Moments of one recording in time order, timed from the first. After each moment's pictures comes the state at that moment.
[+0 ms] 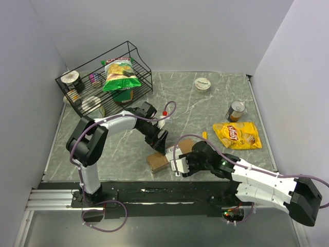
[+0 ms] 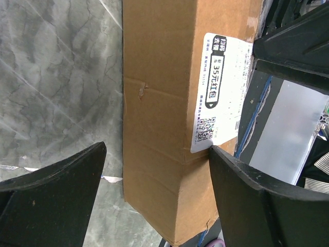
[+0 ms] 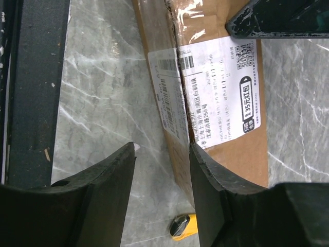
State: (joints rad) left arm -0.61 1.86 1.21 -0.61 0.78 0.15; right arm 0.93 0.90 0.46 -0.36 -0.20 -0.90
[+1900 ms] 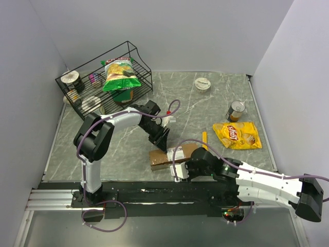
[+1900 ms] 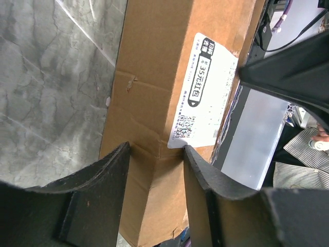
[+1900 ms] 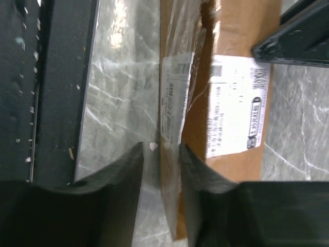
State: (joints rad) left arm -0.61 1.96 1.33 -0.72 0.88 0.16; right arm 1.09 0.82 0.43 -0.39 -0.07 -0.80
